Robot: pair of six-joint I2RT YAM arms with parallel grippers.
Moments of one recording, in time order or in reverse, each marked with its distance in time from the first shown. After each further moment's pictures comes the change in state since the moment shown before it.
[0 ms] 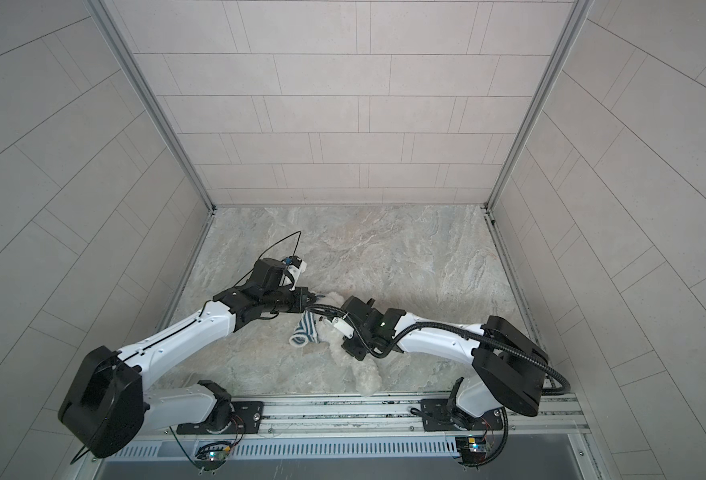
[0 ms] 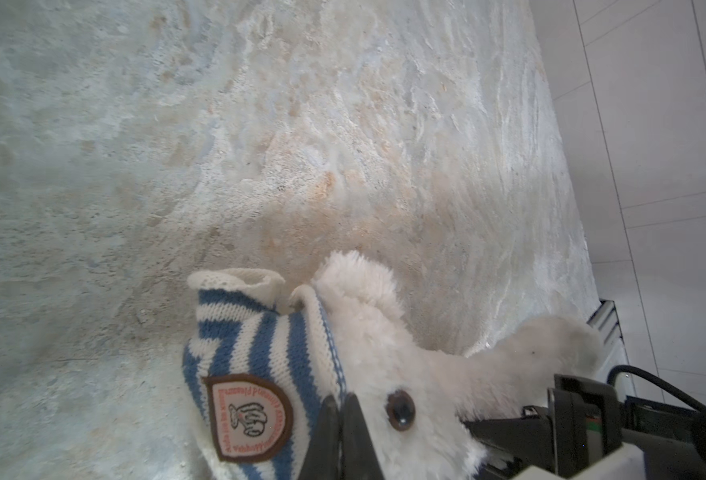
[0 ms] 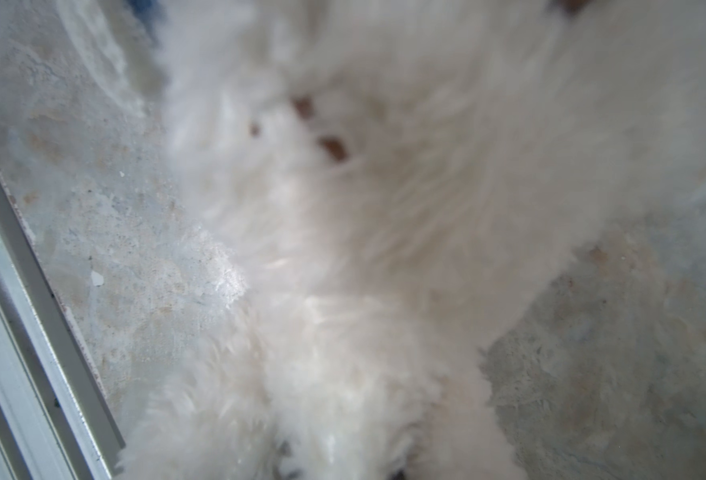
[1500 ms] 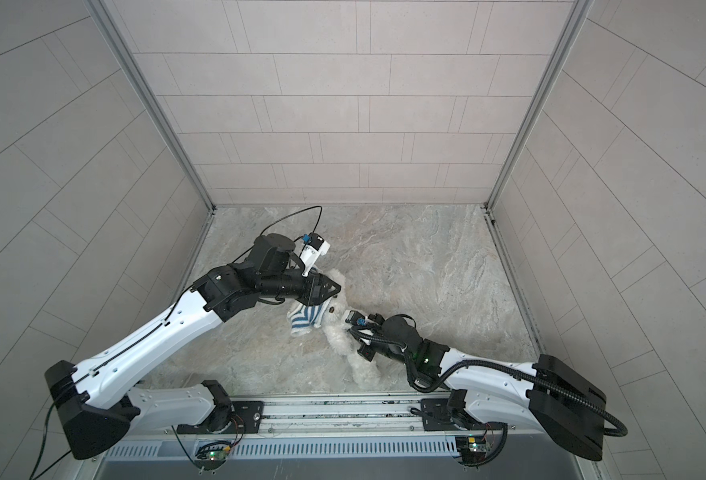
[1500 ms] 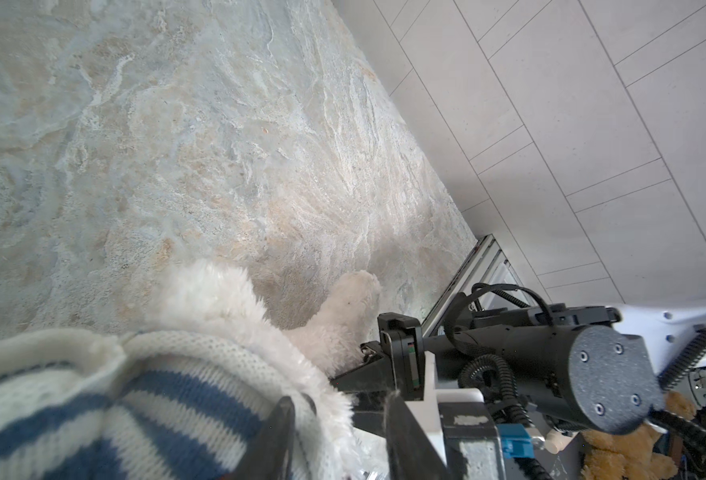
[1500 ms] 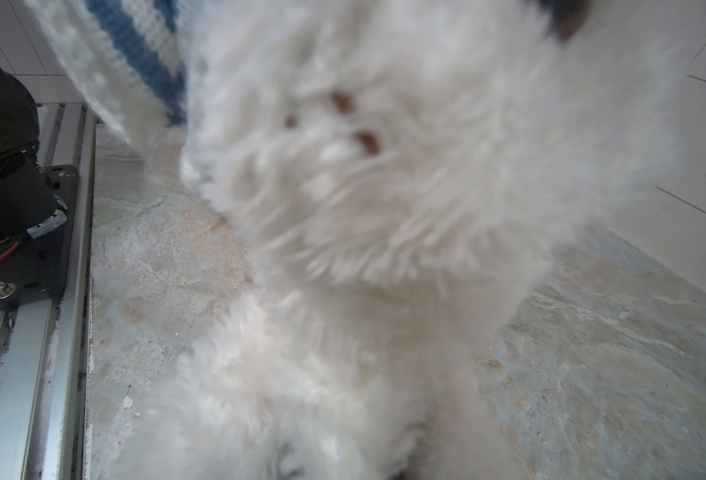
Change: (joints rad) left arm -0.249 -0.033 0.495 -0.364 -0.024 0.033; right arm 0.009 -0.373 -0.475 0.834 0.067 -0.122
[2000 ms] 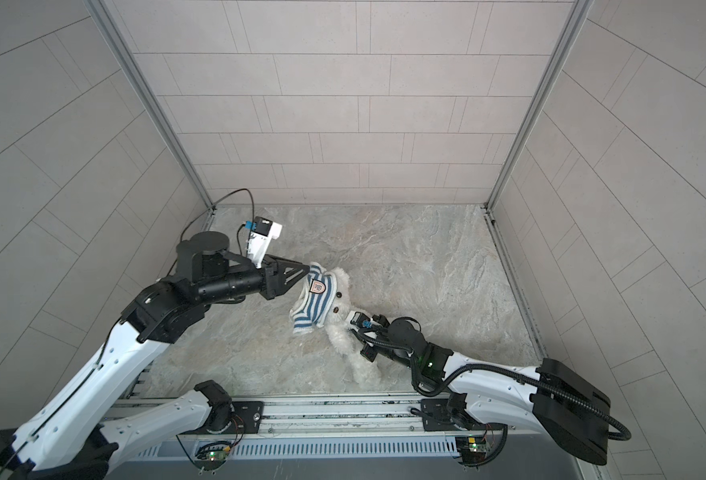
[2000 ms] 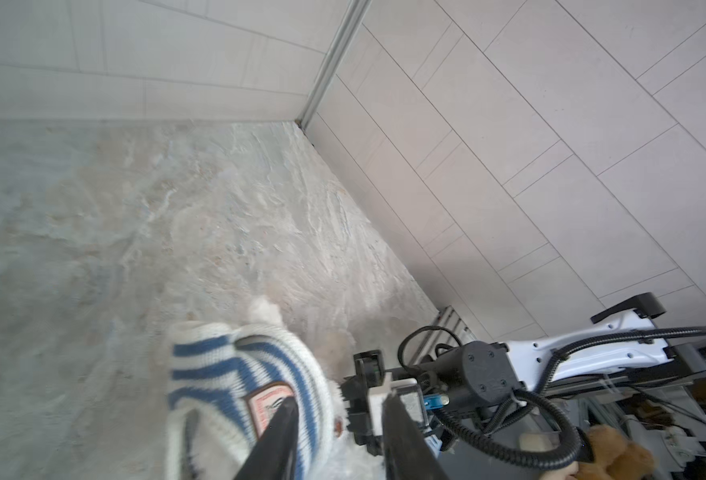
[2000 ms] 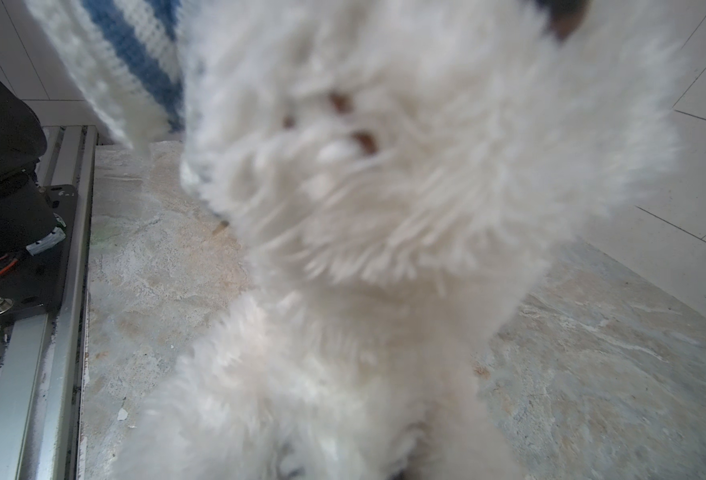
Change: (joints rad) left arm 0.209 -0.290 -0.029 0.027 0.076 -0.018; right arm 0.000 -0.042 -0.046 0.071 0.012 0.001
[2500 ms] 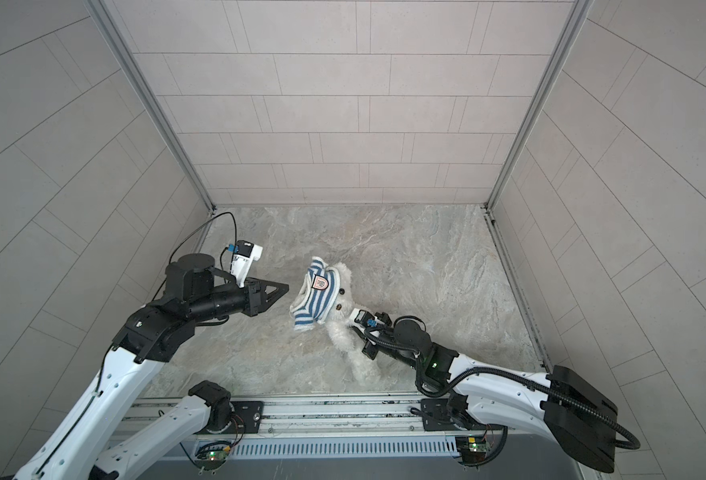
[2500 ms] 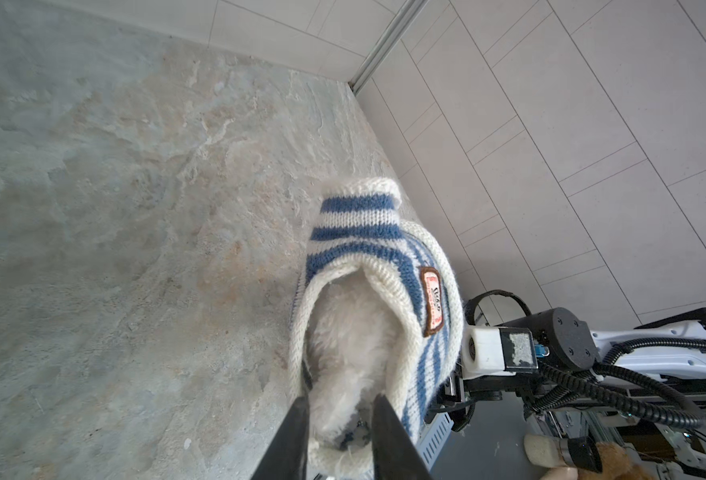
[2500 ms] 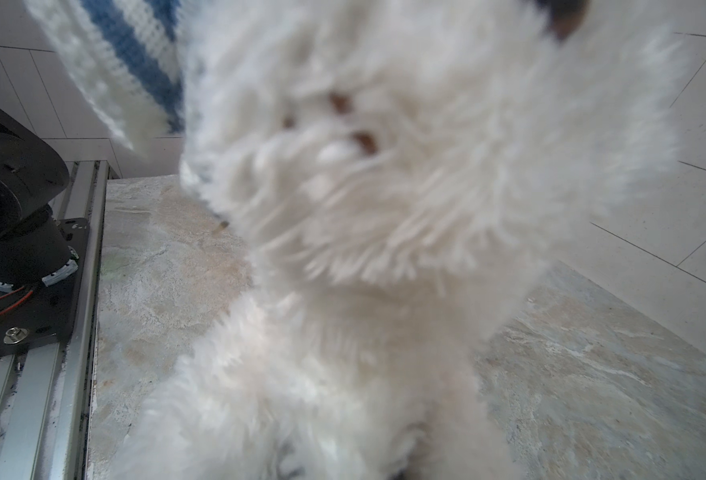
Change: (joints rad) left arm 0.154 -0.111 -0.211 -0.071 0.128 0.005; right arm -0.008 -0.061 0.000 -0.002 -0.016 -0.003
